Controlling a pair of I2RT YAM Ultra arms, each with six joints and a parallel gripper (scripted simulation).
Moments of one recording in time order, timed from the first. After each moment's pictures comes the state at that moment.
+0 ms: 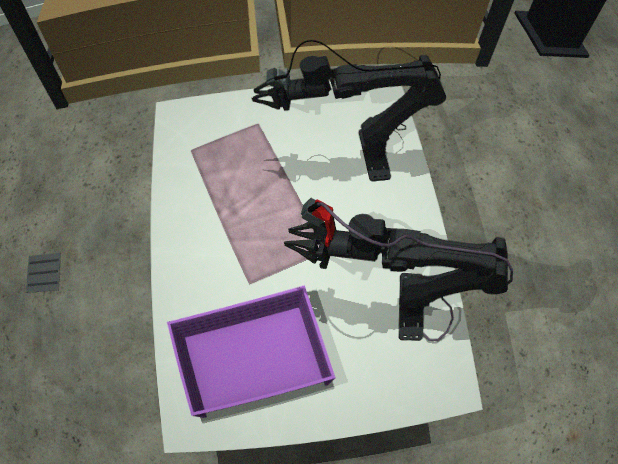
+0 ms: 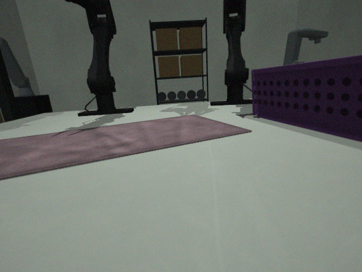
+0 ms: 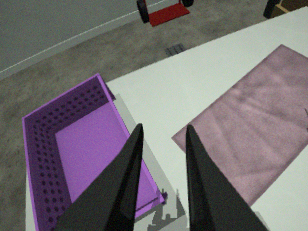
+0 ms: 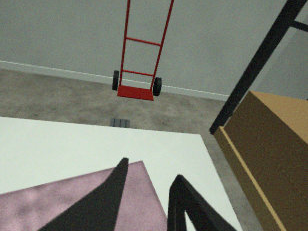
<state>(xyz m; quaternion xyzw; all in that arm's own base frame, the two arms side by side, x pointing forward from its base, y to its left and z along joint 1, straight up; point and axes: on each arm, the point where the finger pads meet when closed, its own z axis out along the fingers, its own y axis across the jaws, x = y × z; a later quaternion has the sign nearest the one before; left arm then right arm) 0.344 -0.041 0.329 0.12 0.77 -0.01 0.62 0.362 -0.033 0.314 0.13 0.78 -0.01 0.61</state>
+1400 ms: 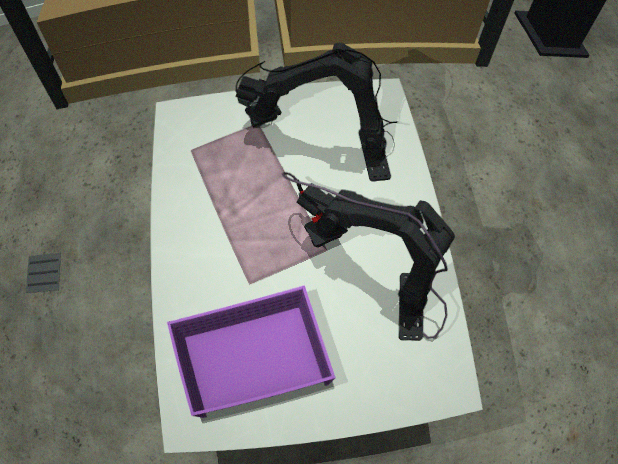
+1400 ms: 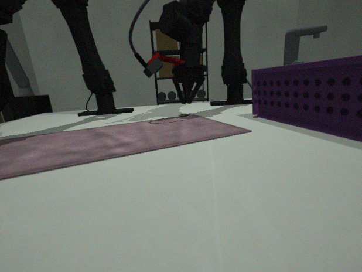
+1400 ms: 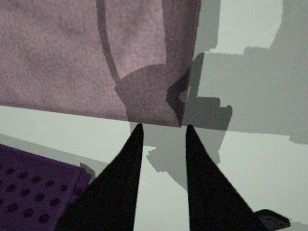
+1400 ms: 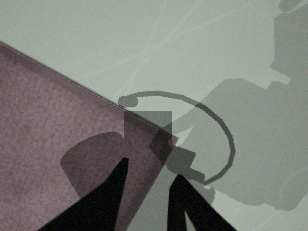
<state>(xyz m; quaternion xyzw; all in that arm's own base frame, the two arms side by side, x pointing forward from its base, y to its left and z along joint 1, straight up) 0.275 -0.176 0.048 0.49 0.87 -0.01 0.11 0.362 -0.145 0.038 0.53 0.83 -0.02 0.15</state>
